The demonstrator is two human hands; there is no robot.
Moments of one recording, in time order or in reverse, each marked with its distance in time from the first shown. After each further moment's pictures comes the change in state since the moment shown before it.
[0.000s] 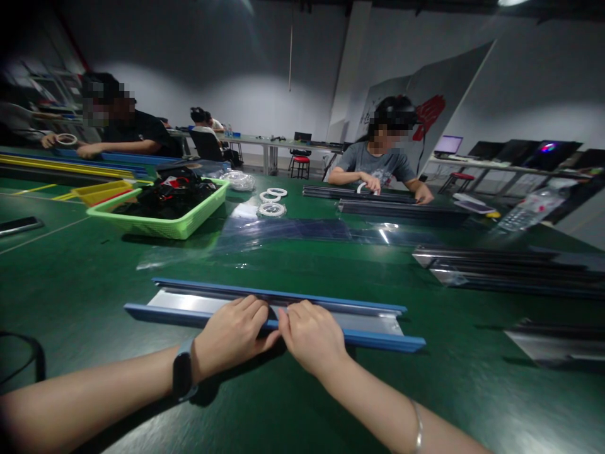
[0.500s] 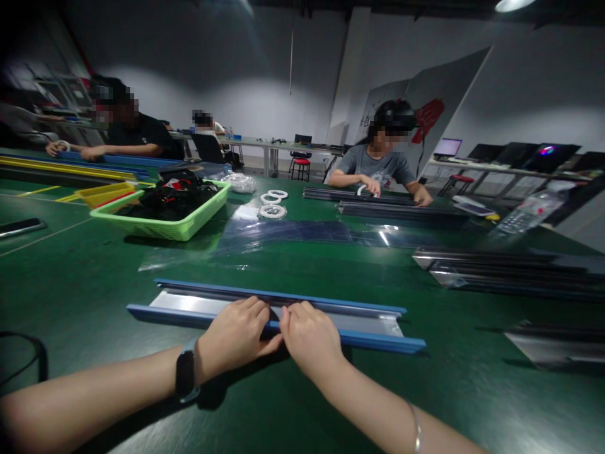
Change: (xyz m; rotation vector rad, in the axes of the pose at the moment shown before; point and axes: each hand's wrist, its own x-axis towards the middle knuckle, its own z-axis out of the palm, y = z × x) left_hand 0.003 0.003 -0.001 -0.040 -0.039 -0.030; right_hand 0.000 -0.003 0.007 -0.099 0.068 0.002
